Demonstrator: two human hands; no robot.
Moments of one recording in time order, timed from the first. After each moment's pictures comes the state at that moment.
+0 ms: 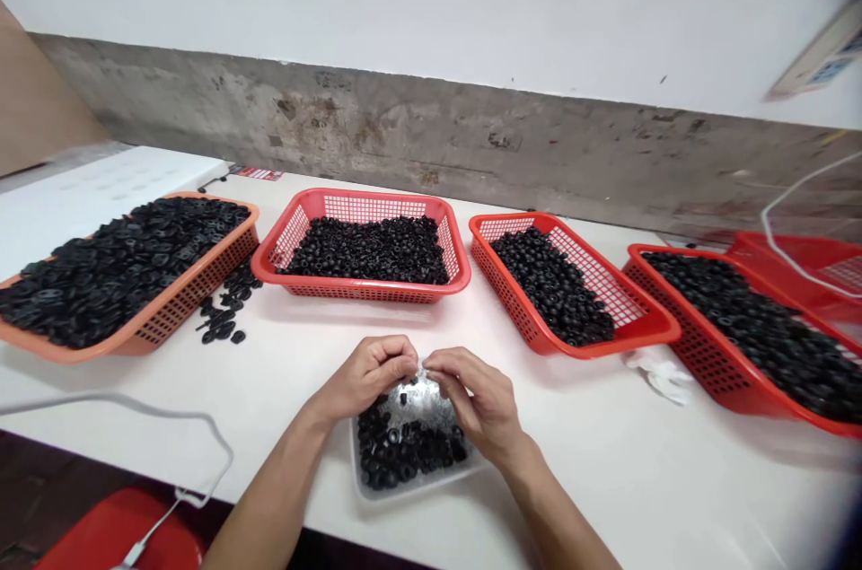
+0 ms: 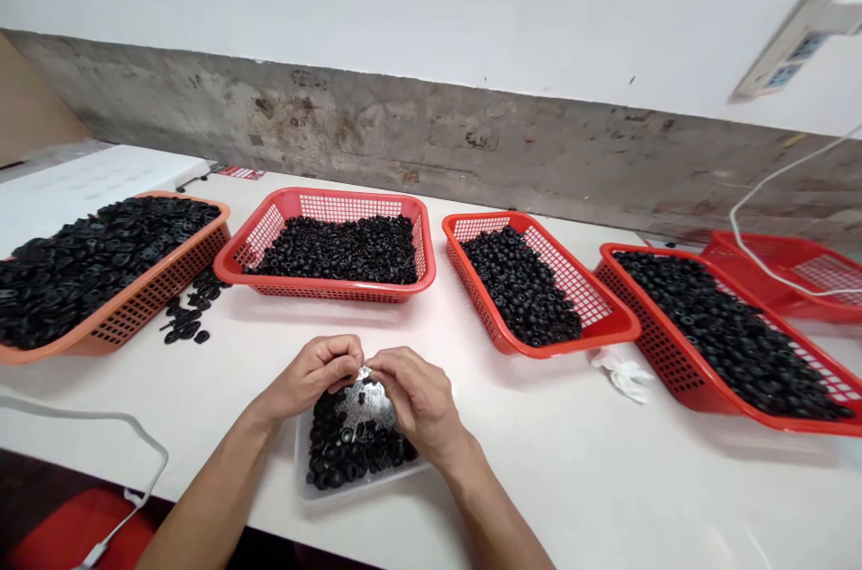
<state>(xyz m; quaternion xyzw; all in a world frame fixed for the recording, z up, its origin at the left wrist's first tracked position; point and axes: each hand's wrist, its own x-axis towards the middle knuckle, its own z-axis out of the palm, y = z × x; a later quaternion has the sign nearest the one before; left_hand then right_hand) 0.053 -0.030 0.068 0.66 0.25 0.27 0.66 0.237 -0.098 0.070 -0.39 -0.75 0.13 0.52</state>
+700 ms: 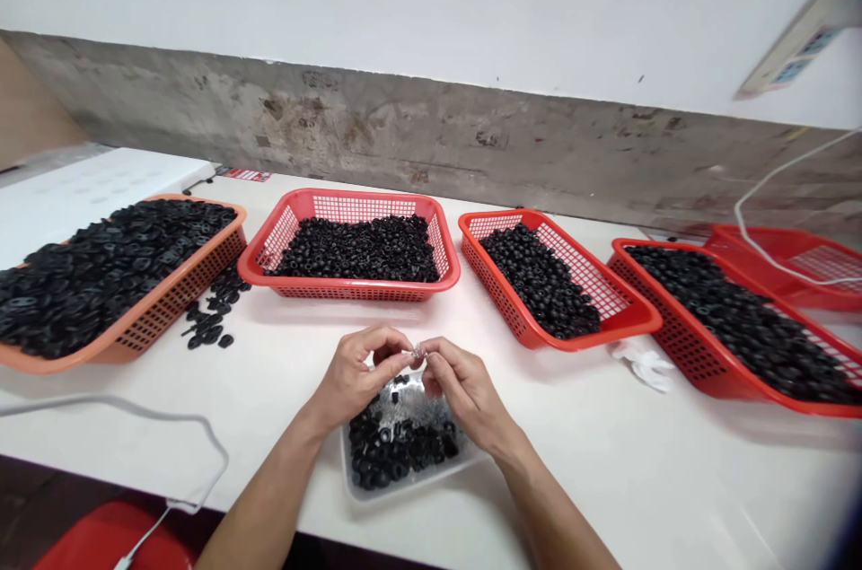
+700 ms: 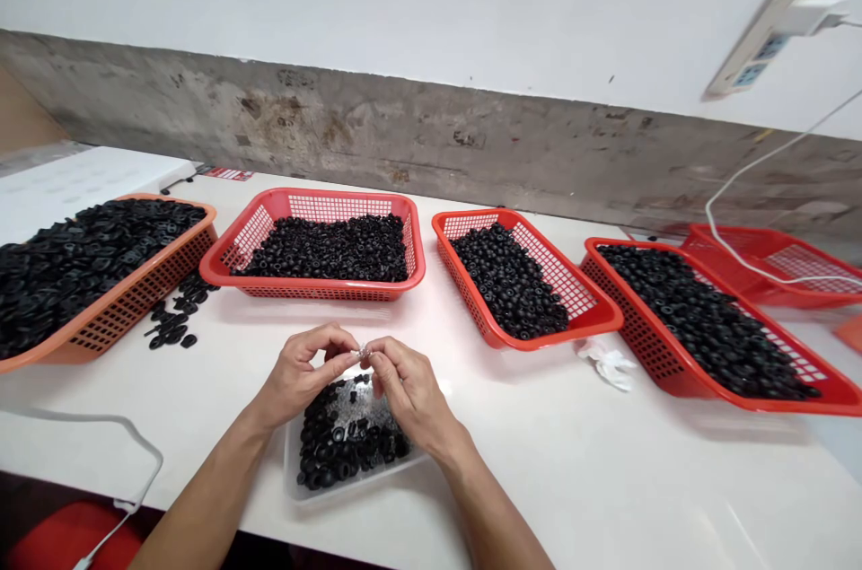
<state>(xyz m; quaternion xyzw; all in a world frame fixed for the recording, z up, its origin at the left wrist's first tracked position) 0.059 -0.036 0.074 0.75 0.29 0.39 0.44 0.239 -0.096 0.067 -0.48 -0.64 0.39 0.46</state>
